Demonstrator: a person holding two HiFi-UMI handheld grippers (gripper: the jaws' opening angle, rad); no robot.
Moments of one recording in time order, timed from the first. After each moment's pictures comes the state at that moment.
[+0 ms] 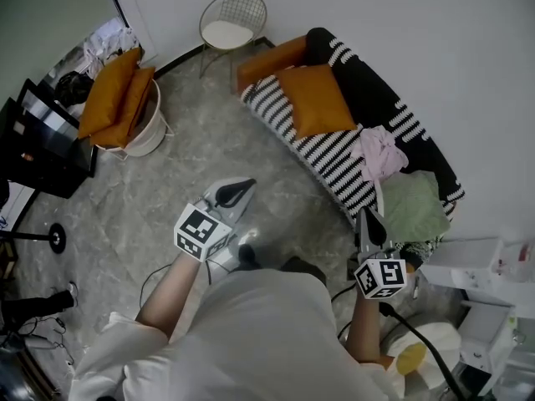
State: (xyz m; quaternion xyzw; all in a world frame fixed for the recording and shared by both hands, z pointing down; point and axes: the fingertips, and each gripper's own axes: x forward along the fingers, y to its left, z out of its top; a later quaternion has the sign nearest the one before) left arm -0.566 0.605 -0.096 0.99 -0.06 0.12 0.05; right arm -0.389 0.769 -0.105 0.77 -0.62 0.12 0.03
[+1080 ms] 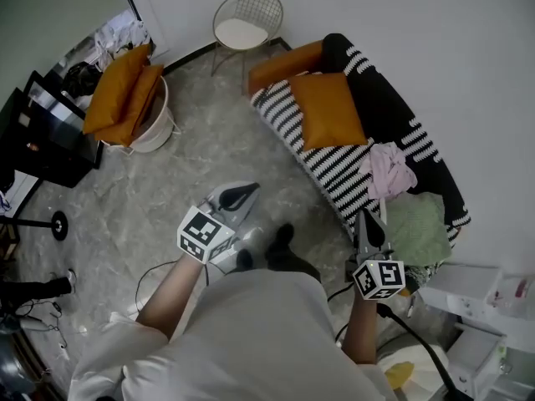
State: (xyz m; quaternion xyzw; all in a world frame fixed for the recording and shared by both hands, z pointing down) left arm -0.504 0.548 -0.074 0.98 -0.09 0.14 0.07; right arm -0.316 0.689 -0.081 0.74 -0.65 0.15 0.02
